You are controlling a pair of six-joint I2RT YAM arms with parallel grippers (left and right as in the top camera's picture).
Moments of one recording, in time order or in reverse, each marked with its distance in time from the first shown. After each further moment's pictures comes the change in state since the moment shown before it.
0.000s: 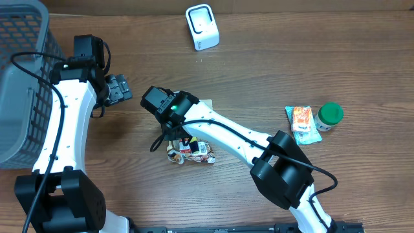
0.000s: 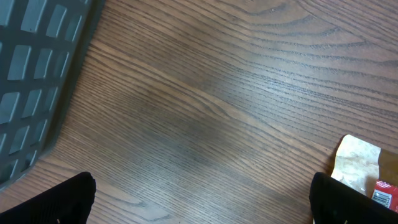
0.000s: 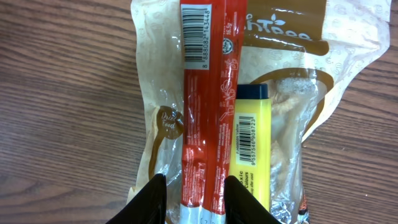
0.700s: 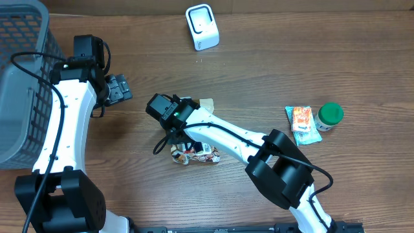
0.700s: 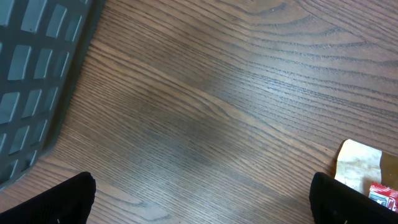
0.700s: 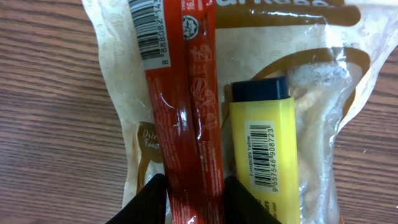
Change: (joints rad) left arm 0.000 0.000 0.000 0.000 0.000 0.000; right arm 0.000 0.000 -0.127 0.111 0.014 0.064
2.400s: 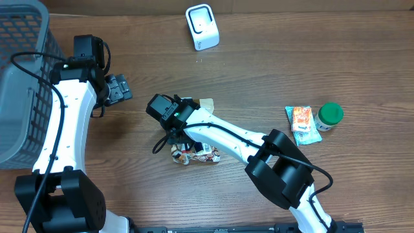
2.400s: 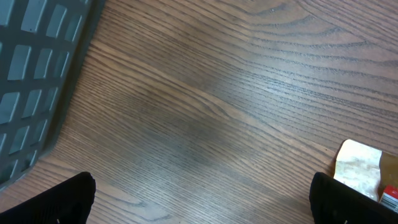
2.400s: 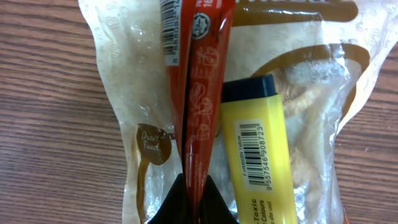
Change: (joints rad) left arm 0.000 0.000 0.000 0.000 0.000 0.000; right arm 0.000 0.000 -0.006 0.010 0.002 0.006
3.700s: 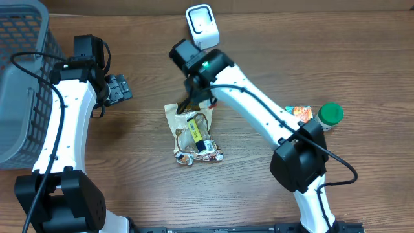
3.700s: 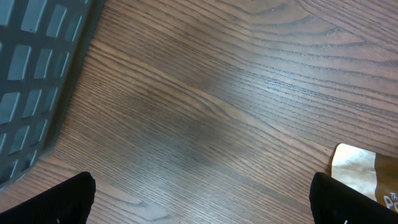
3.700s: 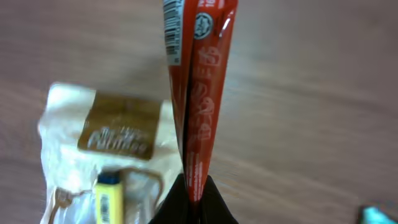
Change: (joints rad) left arm 0.000 0.000 0.000 0.000 0.000 0.000; right arm -0.242 0.000 0.414 -0.284 0.121 -0.532
